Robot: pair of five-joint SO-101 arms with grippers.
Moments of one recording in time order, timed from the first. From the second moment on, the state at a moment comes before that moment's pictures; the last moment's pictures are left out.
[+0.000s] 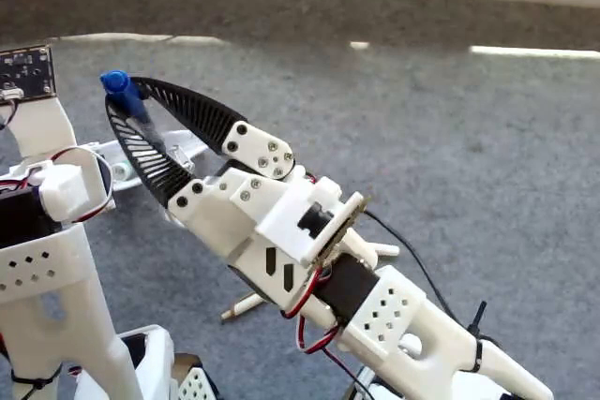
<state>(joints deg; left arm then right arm) -22.1 -38.6 19.1 86.6 2.3 -55.7 -45.2 39.8 -22.9 9.0</state>
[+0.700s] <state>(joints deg) -23.0 -38.6 19.4 86.5 2.3 -56.5 -31.5 44.9 -34.2 8.8</state>
